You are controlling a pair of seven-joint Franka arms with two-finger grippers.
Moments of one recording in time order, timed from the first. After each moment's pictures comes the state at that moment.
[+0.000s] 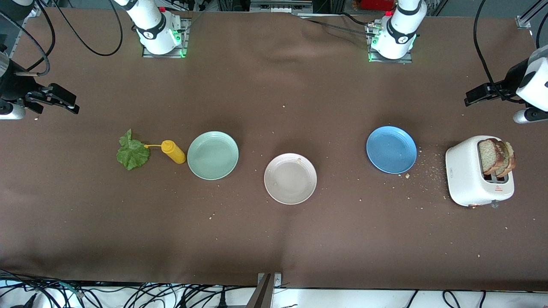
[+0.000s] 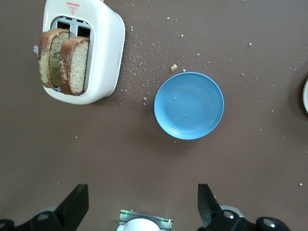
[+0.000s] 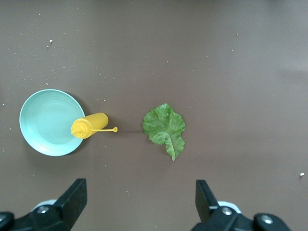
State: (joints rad) left arm 0.06 0.02 -0.04 -1.60 0.03 1.44 -0.16; right arm 0.02 -0.02 -0.04 -1.70 0.01 1.70 -0.02
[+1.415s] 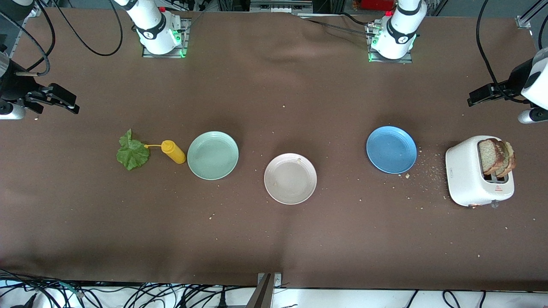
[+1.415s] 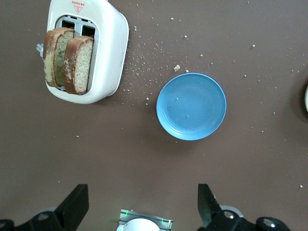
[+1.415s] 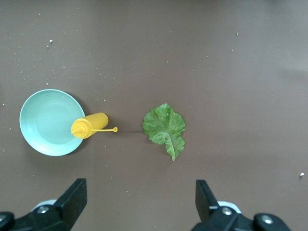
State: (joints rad) left arm 0.07 0.02 -0.04 -1.60 0.03 1.44 -0.16; right arm 0.02 -0.02 -0.04 -1.70 0.01 1.70 -0.02
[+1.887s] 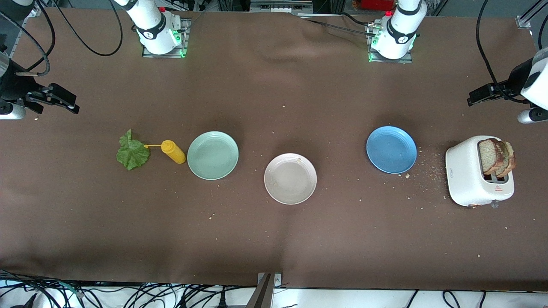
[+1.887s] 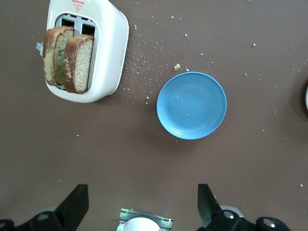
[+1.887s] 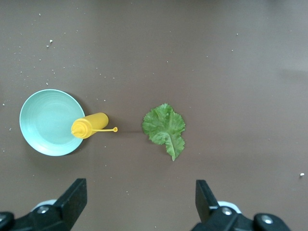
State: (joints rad) left arm 0.07 0.03 -0.04 -1.60 0.03 1.43 -0.16; right arm 0.02 -0.02 -0.04 -1.70 0.01 1.70 -0.02
